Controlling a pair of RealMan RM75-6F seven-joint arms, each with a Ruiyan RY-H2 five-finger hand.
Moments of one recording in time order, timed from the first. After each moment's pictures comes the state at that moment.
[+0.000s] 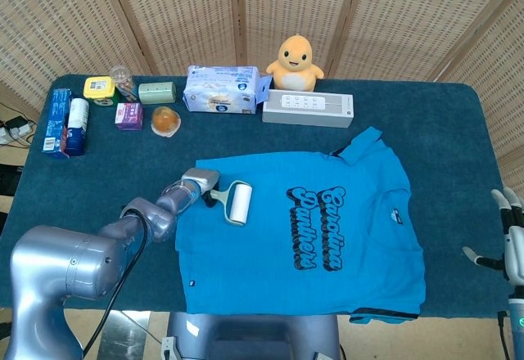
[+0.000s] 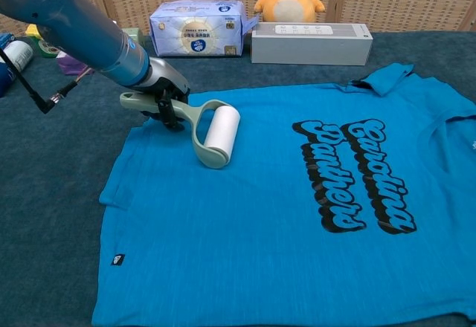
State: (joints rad) left arm -1.72 -1.66 0.55 -1.10 0.32 0.22 -0.36; right arm 0.08 -1.10 0.17 -1.60 -1.26 1.40 0.07
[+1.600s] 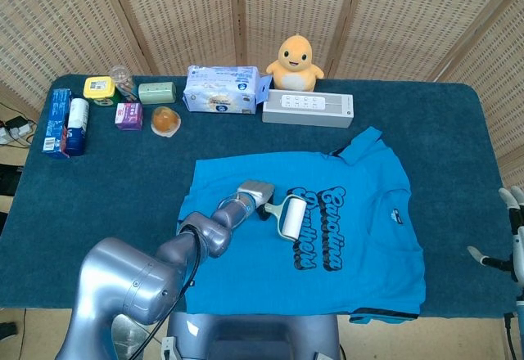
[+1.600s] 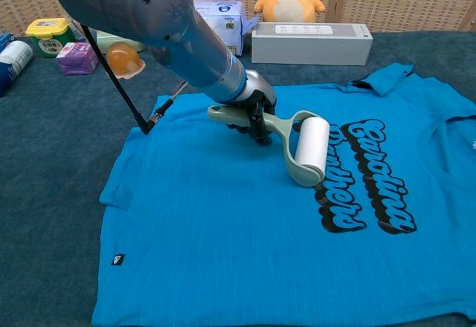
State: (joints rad) left arm -1.92 -1.84 0.47 -0.98 0.12 0.21 -0.34; right arm 0.06 -1.07 0.17 -1.61 -1.28 1.41 0.13
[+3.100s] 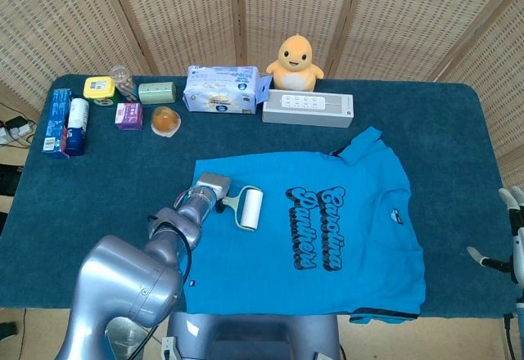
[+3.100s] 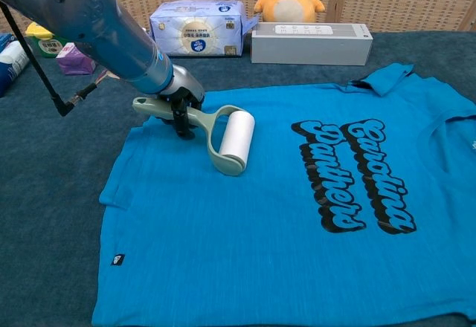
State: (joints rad) left arm -1.95 -1.80 0.78 -1.15 0.08 0.25 -0.36; right arm 0.05 -1.06 0.17 -1.63 -1.30 1.43 0.12
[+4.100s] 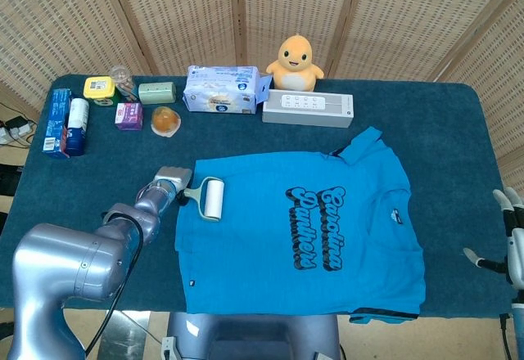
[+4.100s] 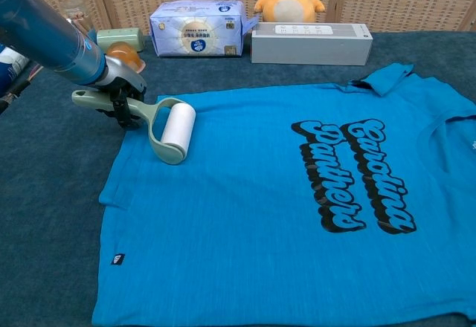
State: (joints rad) left arm -1.74 -1.64 0.73 -1.19 0.13 0.29 -0.28; right arm 0.06 -1.07 0.16 -1.64 -1.30 1.43 0.09
